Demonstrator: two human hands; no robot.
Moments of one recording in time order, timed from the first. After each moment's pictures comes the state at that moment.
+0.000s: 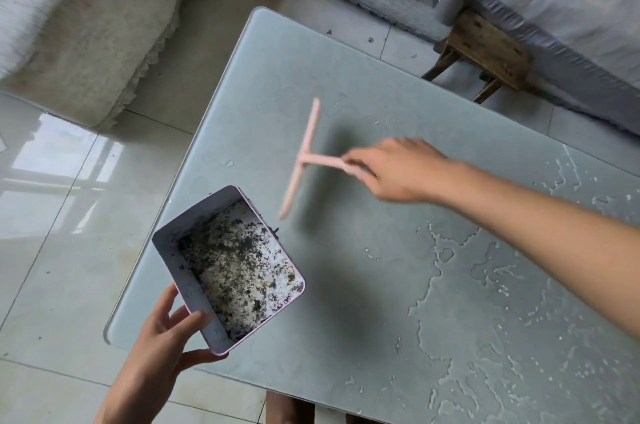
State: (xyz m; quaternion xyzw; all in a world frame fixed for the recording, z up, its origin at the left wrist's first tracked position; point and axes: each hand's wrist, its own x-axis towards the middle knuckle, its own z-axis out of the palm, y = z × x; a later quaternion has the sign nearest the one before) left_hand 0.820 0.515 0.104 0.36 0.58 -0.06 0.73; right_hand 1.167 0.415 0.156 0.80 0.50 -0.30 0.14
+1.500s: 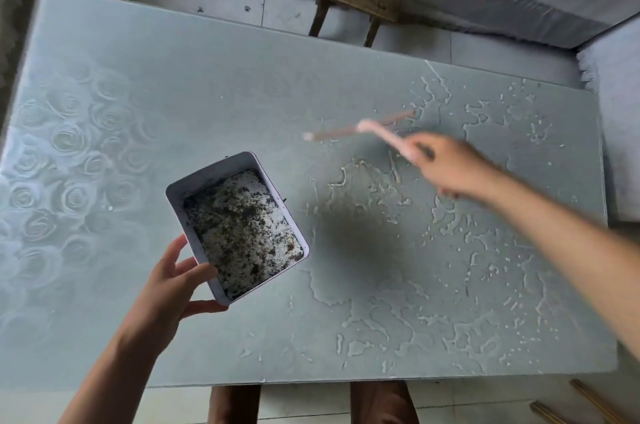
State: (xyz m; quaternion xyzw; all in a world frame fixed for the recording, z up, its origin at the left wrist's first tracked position) left_hand 0.963 0.336 0.106 0.48 0.47 -0.16 0.72; right_hand 1.234 0.075 0.161 0.93 0.12 -0.35 -0.06
